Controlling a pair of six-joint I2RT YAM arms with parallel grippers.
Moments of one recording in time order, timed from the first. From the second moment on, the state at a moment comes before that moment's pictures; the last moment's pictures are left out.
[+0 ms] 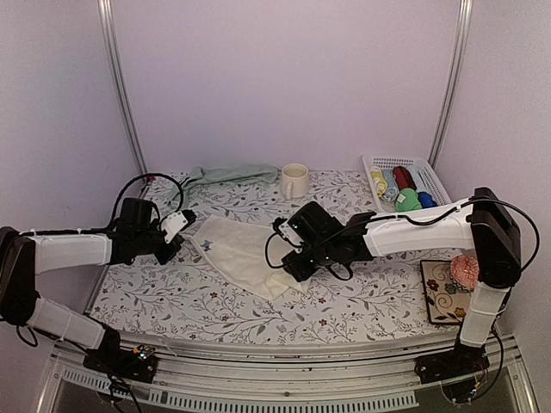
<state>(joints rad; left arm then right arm) -0.28 1.32 0.59 0.02 0.07 0.64 1.00 1.85 1.26 -0.33 0.19 0.15</state>
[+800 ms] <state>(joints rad) -0.28 1.33 0.58 0.02 0.10 0.63 0.98 1.89 1.26 -0.29 0.14 0.17</state>
